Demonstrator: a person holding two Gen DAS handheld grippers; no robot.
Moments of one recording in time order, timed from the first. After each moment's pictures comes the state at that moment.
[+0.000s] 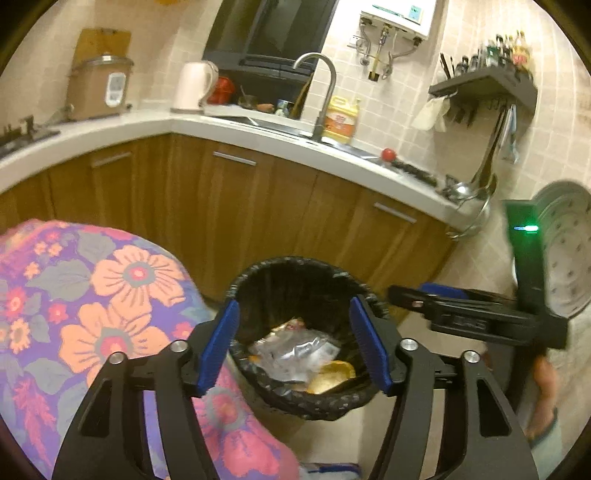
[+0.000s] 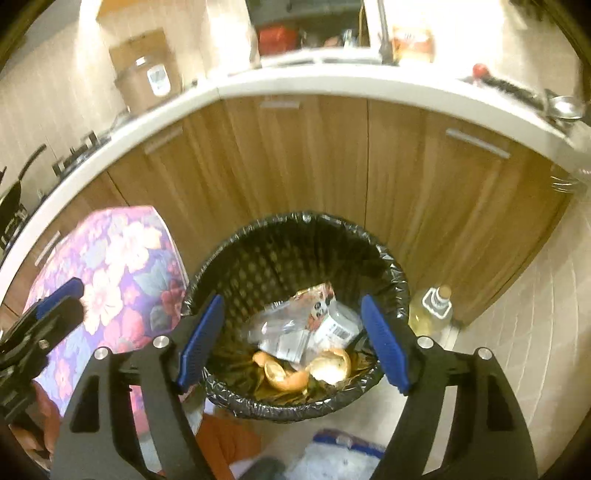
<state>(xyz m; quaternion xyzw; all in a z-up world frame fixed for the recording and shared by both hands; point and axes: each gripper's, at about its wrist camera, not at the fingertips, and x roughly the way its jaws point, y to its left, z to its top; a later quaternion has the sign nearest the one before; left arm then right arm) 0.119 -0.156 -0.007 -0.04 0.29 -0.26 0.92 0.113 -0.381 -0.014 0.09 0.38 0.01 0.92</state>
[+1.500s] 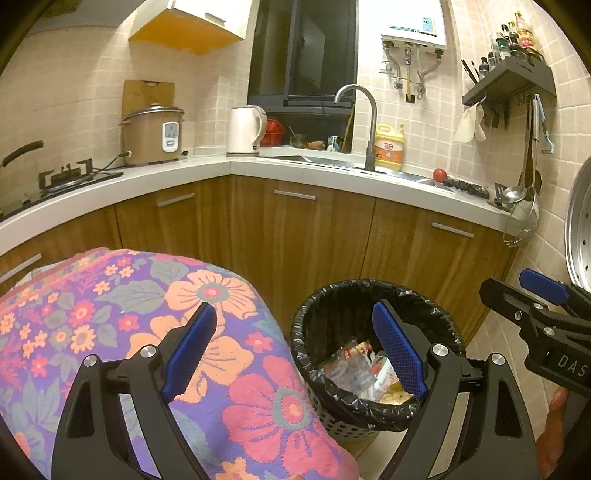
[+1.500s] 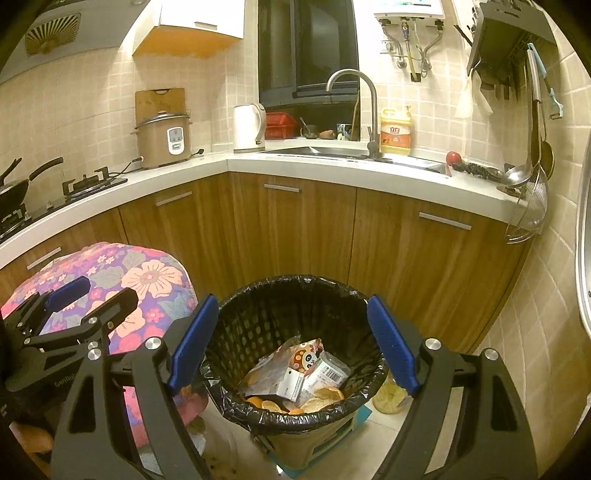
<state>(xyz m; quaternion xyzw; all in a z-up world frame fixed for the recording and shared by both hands) 0.092 -0.148 -0.010 0.00 0.22 -0.13 0.97 0.047 -0.333 0.000 0.03 0.23 -0.04 0.97</state>
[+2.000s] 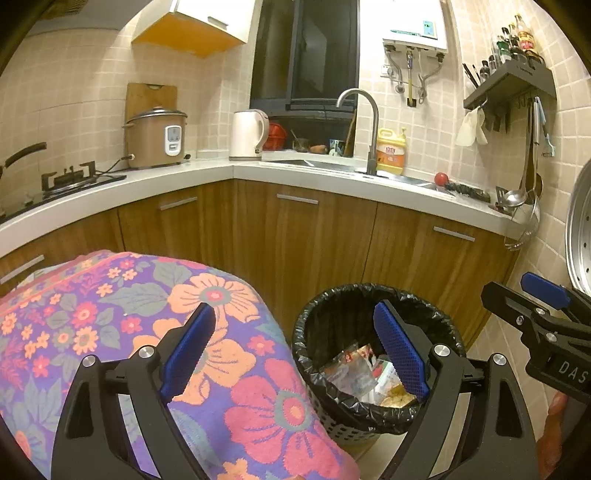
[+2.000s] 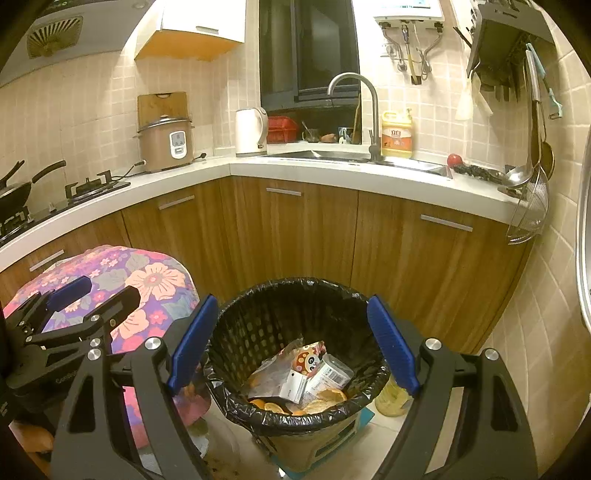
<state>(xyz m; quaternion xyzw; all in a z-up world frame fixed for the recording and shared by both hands) 0.089 -0.148 -0.007 -0.01 0.21 -0.13 0.97 0.042 -0.331 0.000 0.03 0.22 -0.04 0.98</state>
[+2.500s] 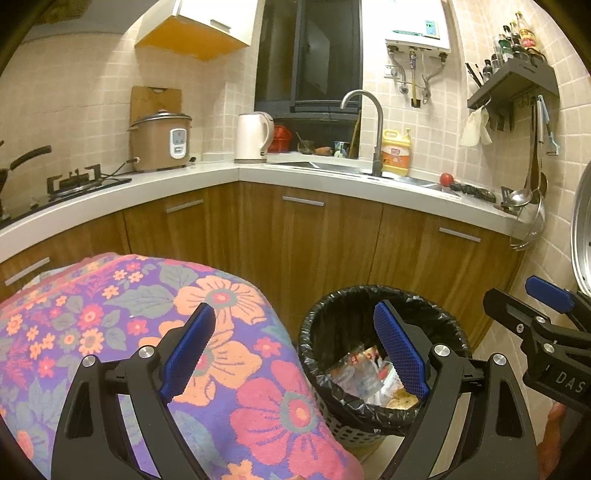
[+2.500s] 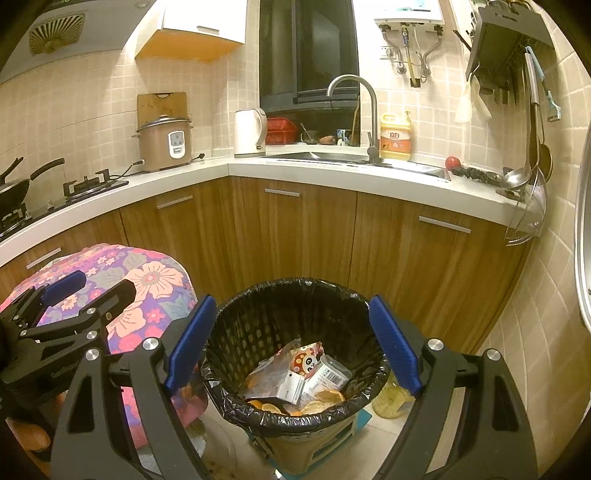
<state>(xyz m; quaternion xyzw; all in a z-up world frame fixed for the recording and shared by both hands) 0.089 -0.149 -0.008 0.00 0.20 -0.12 0.97 0.044 -0.329 -0.003 0.03 0.22 -0.04 0.97</state>
